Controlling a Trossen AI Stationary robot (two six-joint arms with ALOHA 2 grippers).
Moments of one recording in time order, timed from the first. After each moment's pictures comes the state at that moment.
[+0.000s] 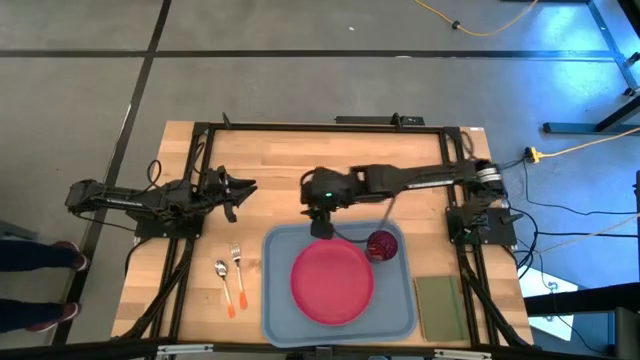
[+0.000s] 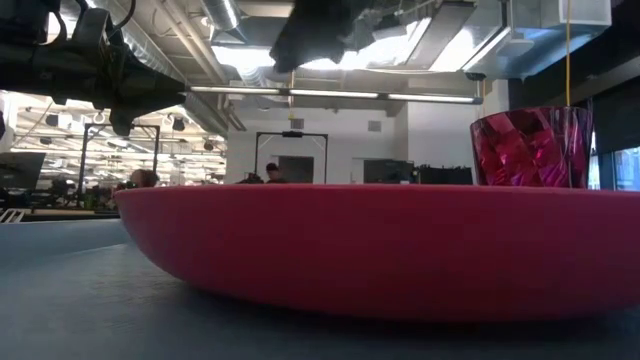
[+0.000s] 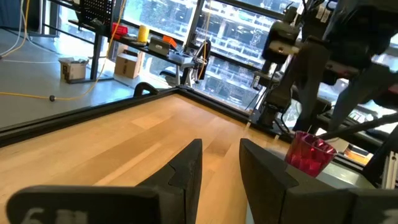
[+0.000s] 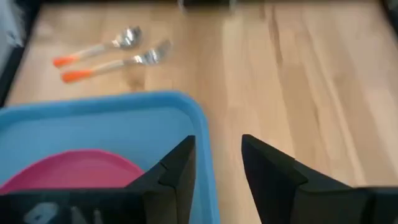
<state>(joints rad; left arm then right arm) -0.03 0.22 0.01 0.28 -0.40 -0.33 0.06 1.87 1.68 -0.58 0.04 0.06</state>
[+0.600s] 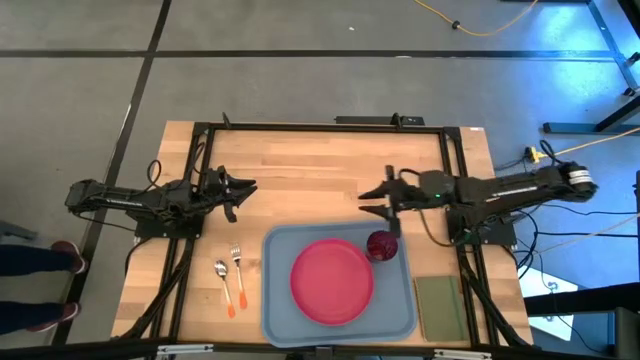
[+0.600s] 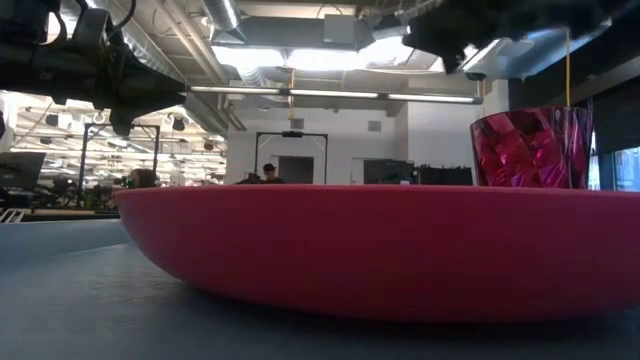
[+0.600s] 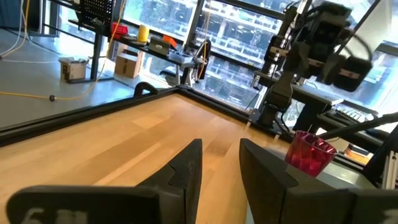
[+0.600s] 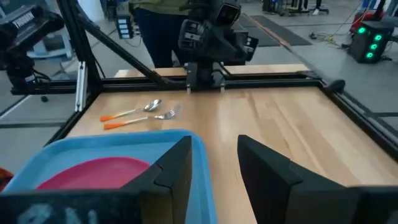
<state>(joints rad) -0.03 0.22 0.01 0.27 -0.40 -0.33 0.06 1.02 0.59 0.23 0.03 0.05</state>
